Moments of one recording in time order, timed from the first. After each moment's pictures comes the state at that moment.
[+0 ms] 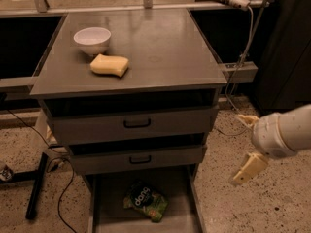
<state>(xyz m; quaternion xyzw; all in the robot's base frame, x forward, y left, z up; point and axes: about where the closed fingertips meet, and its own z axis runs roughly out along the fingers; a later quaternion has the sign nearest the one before) 0.448 -0.221 0.763 -0.58 0.76 0.09 0.28</state>
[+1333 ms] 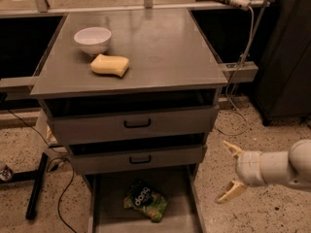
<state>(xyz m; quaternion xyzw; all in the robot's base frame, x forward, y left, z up) 0.463 -0.215 0.623 -0.59 0.70 0.14 0.38</state>
